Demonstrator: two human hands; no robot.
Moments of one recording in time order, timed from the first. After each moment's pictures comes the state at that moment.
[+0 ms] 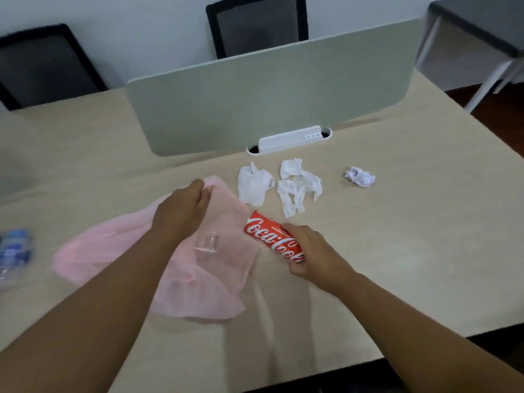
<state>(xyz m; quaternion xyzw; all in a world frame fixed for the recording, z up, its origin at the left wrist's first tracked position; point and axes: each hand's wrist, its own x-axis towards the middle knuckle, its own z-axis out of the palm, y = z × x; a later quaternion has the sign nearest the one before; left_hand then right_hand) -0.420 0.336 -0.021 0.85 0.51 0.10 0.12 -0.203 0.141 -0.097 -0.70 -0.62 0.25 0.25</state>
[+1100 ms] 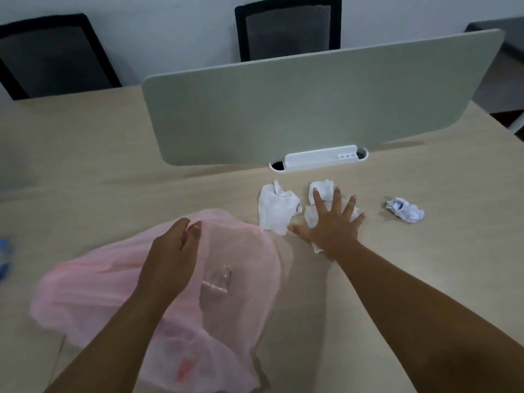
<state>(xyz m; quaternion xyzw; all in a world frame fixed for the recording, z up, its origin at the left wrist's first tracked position) -0.465 0.352 -0.074 0.74 0.57 0.24 0.26 -0.153 0.312 -0.169 -0.87 -0.48 0.10 0.04</state>
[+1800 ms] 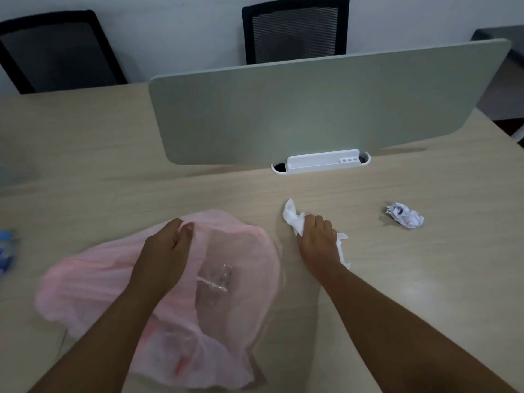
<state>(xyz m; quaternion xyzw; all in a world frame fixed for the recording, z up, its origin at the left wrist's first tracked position) -0.479 0.356 -0.071 0.74 0.59 0.23 0.25 -0.204 0.288 -0.151 -0.83 -0.55 -0.10 0.02</state>
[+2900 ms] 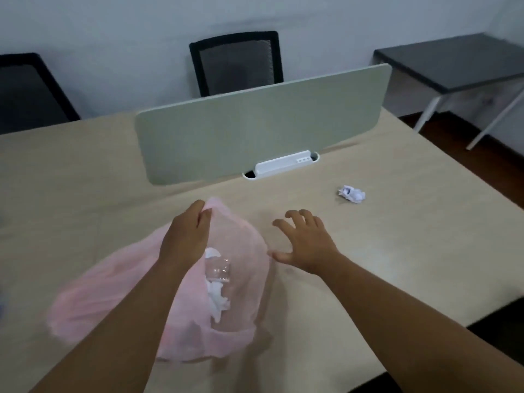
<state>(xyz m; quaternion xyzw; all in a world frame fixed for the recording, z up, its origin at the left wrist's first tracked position) -0.450 0.367 -0.028 0.81 0.48 0.21 0.28 -0.233 0.216 -0.075 -0.79 -0.61 0.01 0.06</state>
